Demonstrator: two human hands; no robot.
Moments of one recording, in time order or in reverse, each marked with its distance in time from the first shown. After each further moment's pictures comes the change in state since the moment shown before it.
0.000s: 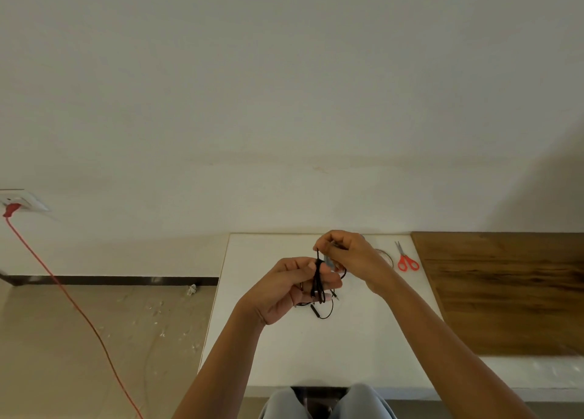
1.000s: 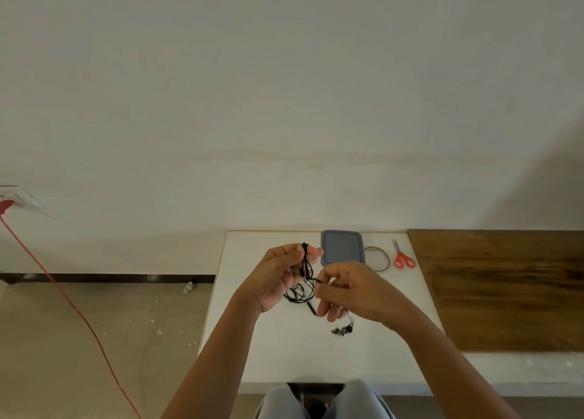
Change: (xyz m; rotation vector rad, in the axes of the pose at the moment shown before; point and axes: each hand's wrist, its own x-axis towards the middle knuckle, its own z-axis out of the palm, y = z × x) left_hand 0.012 -0.001 -0.012 -0.068 0.149 0.034; right_hand -0.067 -0.024 0.009 -0.229 -0.198 0.071
